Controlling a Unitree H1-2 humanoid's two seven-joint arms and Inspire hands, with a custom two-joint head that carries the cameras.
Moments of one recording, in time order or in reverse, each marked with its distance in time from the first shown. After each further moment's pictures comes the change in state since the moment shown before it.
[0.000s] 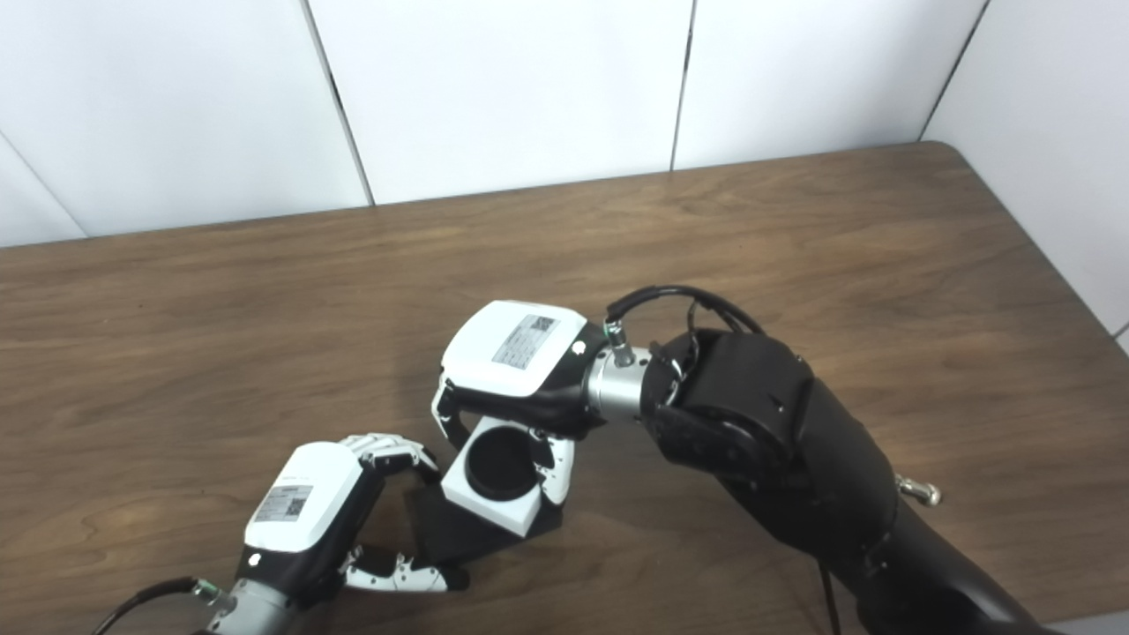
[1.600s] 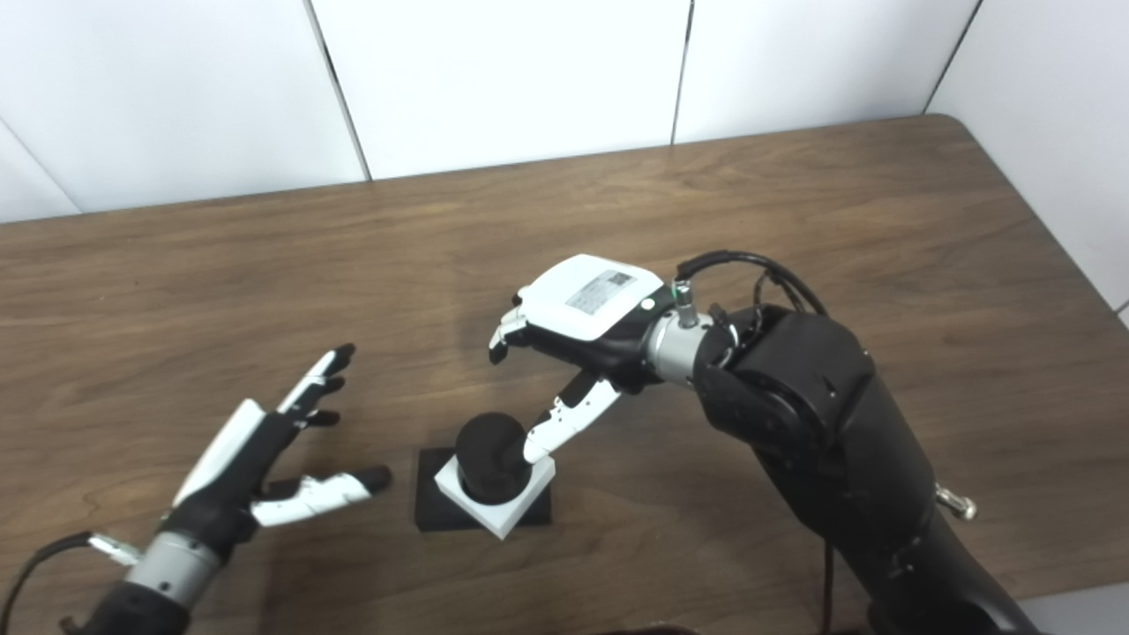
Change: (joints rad) left arm -0.034 0.020 0.250 -0.119 -0.626 0.347 -0.222; right arm 0.098 0.006 -0.186 -0.023 -0.090 0.087 0.060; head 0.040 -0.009
